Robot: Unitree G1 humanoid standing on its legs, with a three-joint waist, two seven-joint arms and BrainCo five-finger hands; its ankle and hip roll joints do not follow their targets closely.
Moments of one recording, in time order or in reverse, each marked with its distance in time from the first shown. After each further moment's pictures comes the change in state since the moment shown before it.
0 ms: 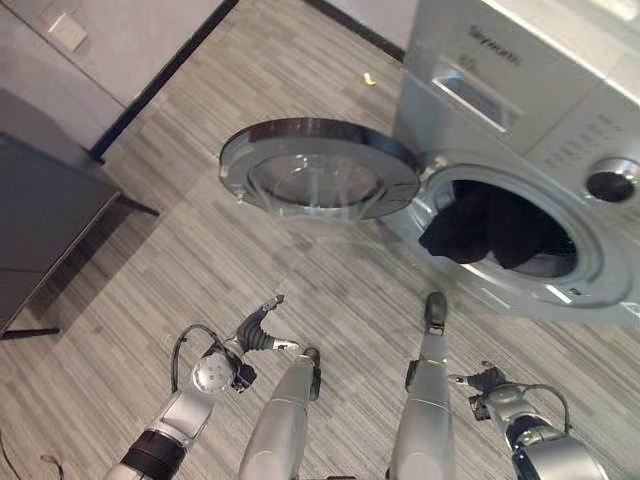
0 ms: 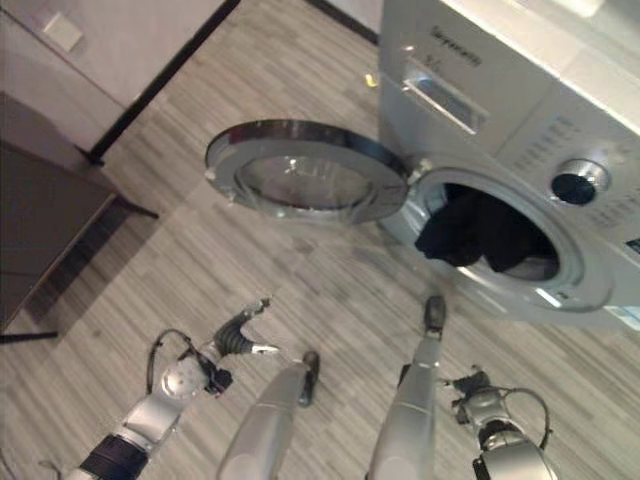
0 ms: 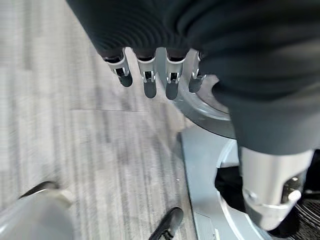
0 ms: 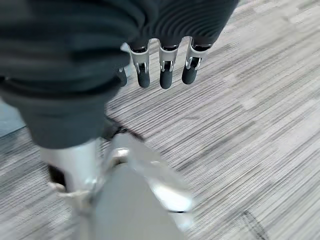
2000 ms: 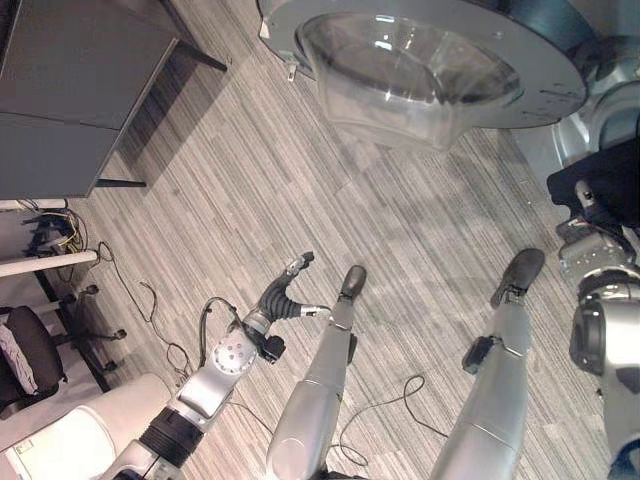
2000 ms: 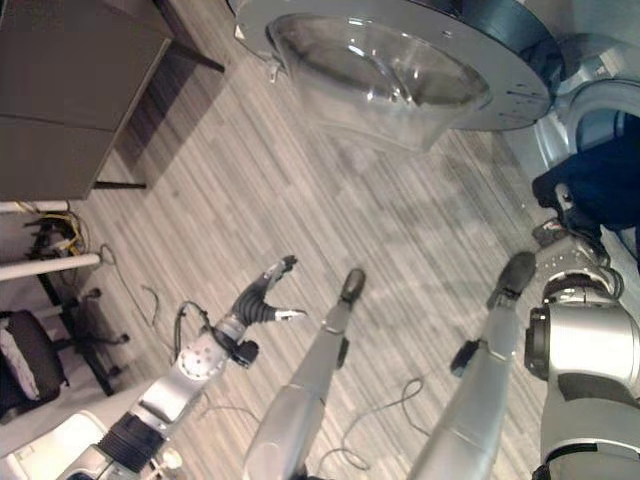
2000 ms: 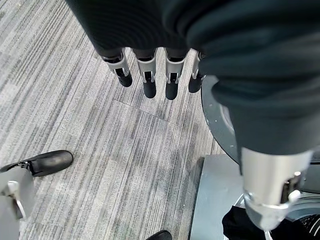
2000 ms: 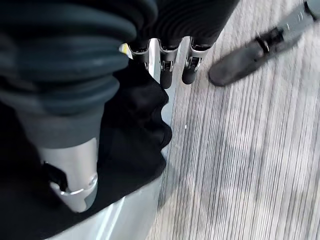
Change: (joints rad) left arm -0.142 -0.029 -0.098 -0.138 -0.188 -0.082 0.124; right arm -0.727 -0.292 -0.176 0.250 0.943 -0.119 -0.033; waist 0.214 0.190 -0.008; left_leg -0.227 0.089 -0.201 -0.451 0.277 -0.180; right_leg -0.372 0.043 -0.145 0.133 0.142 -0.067
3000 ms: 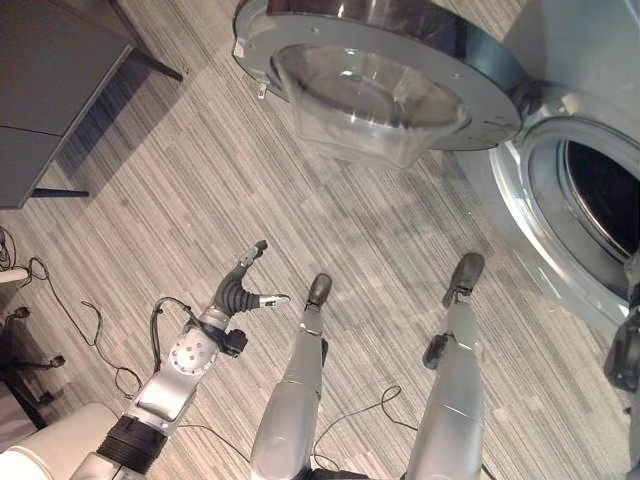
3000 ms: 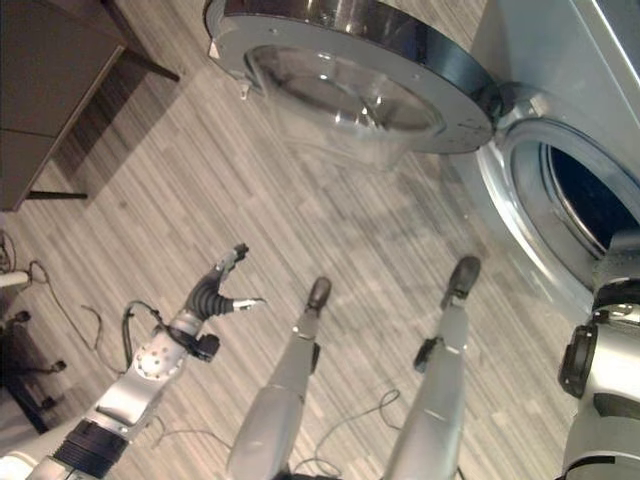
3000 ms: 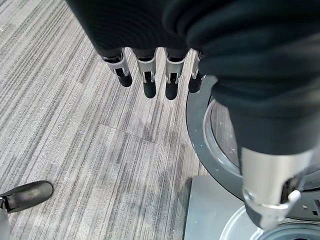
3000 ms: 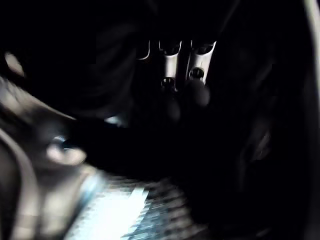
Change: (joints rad) left arm 0.078 0.128 0.139 -0.030 -0.007 -0.037 0.046; right arm 0.123 -0.157 -0.116 -0.165 -0.019 -0.168 -0.105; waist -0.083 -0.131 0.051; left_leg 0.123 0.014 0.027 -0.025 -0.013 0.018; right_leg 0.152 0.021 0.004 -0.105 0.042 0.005
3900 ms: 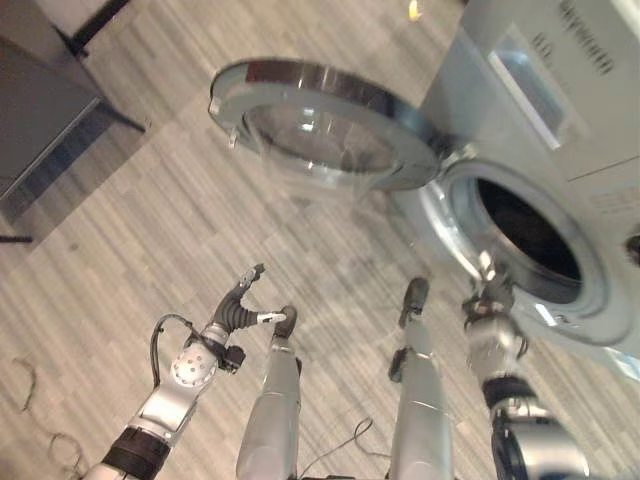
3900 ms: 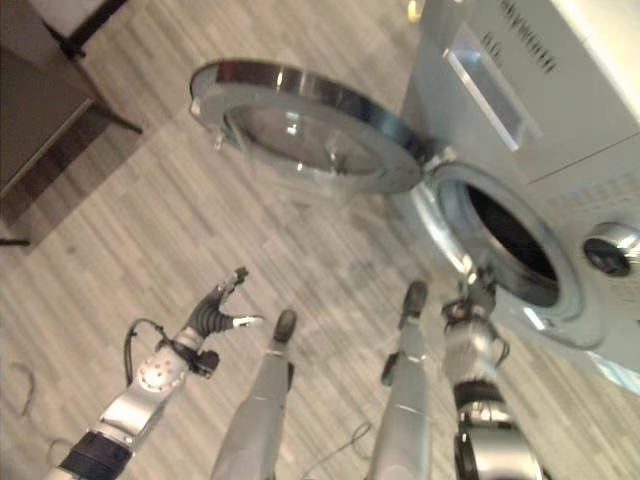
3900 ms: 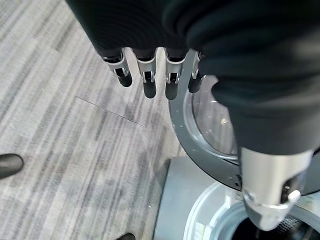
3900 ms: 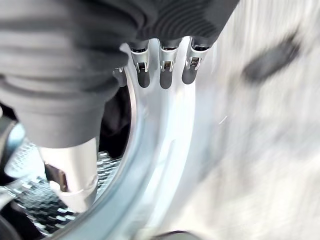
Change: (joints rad) left arm 0.093 -0.030 0.013 0.121 0.015 0.013 -0.051; right arm 0.758 0.614 0.097 -0.553 -0.110 -0.018 0.180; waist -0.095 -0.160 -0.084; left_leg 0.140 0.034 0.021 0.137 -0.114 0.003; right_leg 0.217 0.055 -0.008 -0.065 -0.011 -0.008
